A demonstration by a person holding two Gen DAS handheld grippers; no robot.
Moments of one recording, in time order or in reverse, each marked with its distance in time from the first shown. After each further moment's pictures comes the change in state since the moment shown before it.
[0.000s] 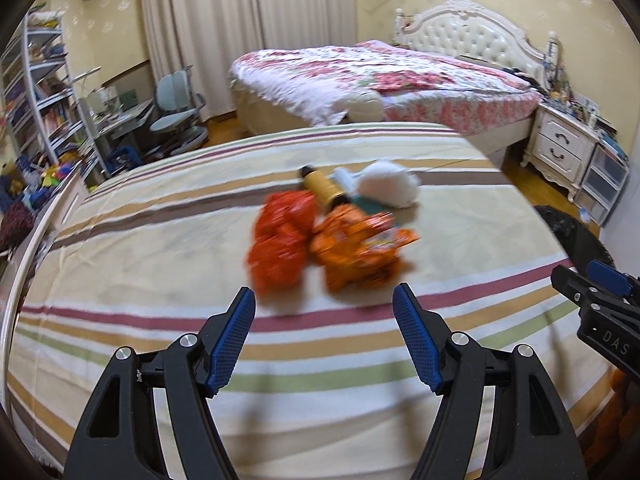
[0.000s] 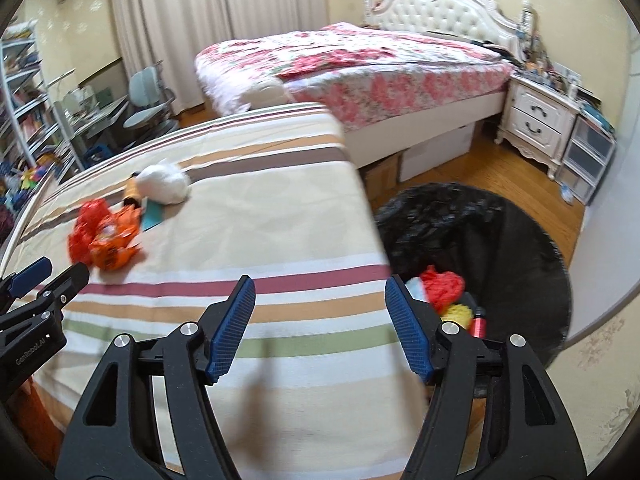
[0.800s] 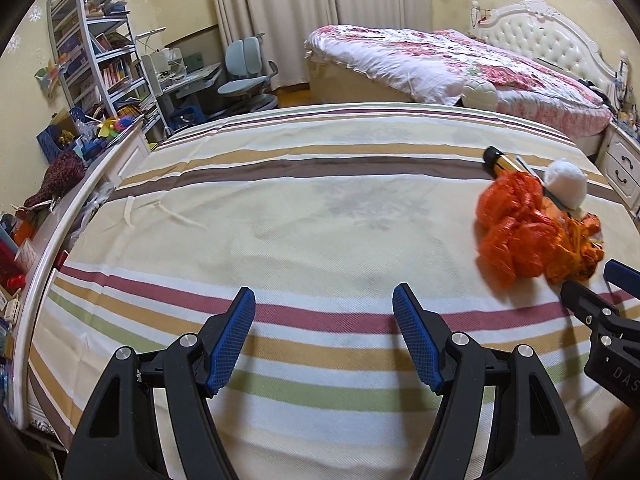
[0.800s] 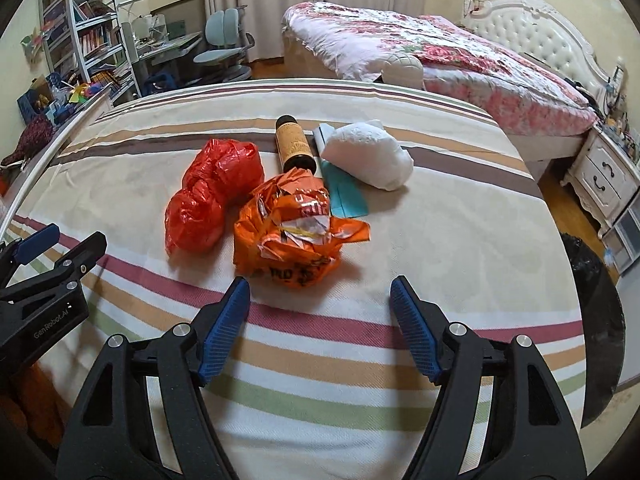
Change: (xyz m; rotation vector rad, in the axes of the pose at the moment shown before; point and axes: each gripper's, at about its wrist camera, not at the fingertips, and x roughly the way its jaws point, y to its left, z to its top) left arm 0.029 0.120 -0.012 -0.127 0.073 0.177; right arm 0.041 0.150 0.010 -0.233 0.097 0.106
